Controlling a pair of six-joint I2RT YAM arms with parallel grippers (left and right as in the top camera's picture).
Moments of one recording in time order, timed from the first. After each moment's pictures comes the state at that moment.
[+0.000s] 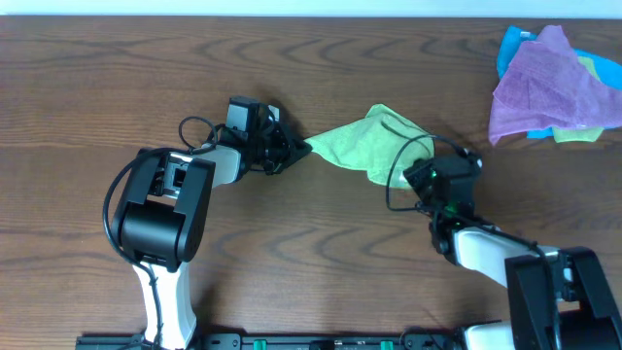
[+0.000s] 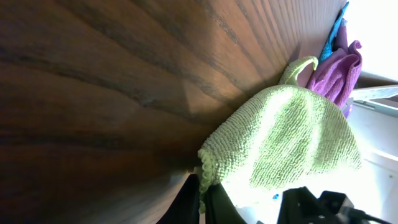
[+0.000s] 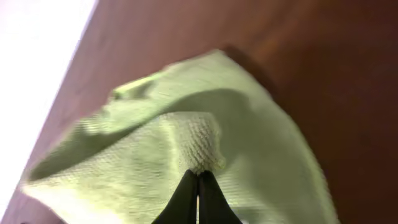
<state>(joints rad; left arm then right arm) -0.26 2.10 1.05 0.18 0.78 -1.01 0.16 1.57 0.44 0.51 0.04 1.05</state>
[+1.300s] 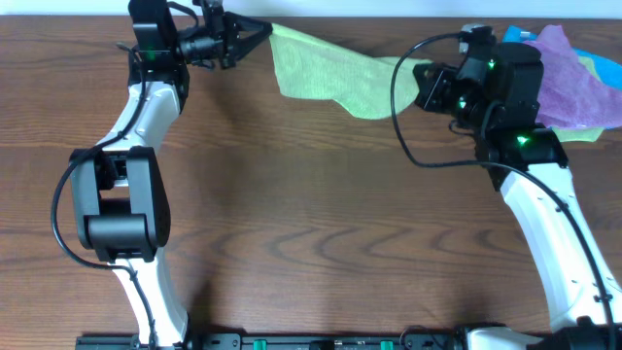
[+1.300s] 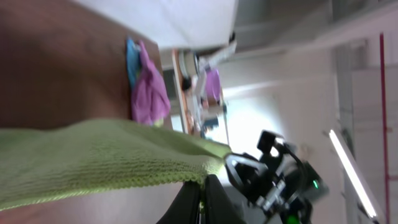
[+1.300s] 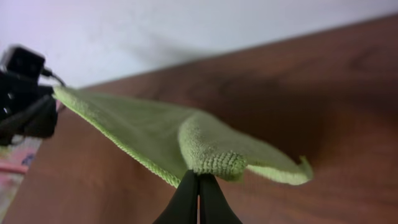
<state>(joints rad) 0.01 2.12 1.57 0.47 1.35 -1.30 0.10 1.45 1.22 -0.33 -0.39 0.43</state>
